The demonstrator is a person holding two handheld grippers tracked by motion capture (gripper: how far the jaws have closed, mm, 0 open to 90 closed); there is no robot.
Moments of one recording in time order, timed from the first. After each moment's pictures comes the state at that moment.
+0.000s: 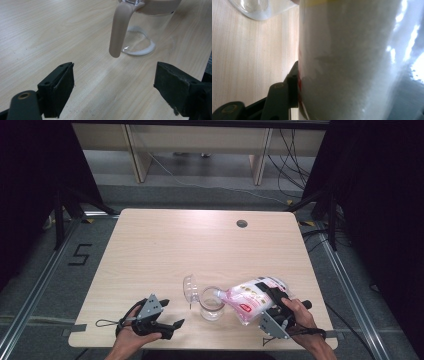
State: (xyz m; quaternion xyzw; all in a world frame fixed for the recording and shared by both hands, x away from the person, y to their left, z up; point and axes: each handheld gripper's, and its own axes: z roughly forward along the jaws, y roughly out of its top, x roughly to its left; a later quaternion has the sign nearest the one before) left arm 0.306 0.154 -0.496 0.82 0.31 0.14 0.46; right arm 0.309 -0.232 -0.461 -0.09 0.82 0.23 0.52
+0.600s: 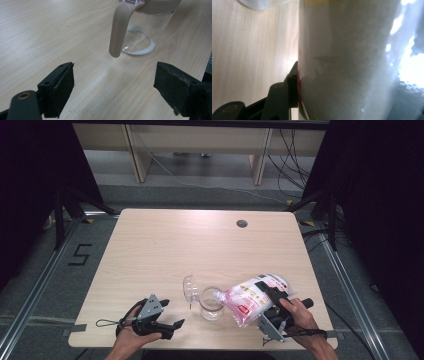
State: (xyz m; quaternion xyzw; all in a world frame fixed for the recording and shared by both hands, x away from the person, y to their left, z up) left arm 0.306 0.154 -0.496 0.82 0.31 0.14 0.46; right arm 0.308 -0.227 -0.453 -0.15 0.80 0.17 0.55
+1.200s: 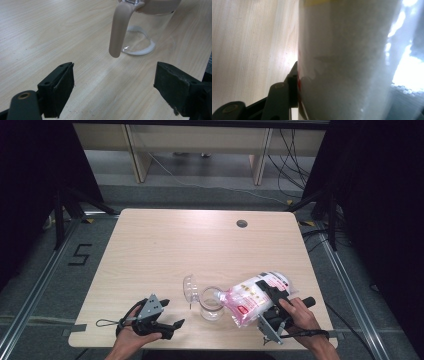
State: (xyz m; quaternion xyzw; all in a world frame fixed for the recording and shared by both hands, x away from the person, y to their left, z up) left arm 0.305 0.153 -0.497 0.82 0.32 0.14 0.46; right arm 0.307 -0.226 -0.451 -0.16 0.80 0.14 0.57
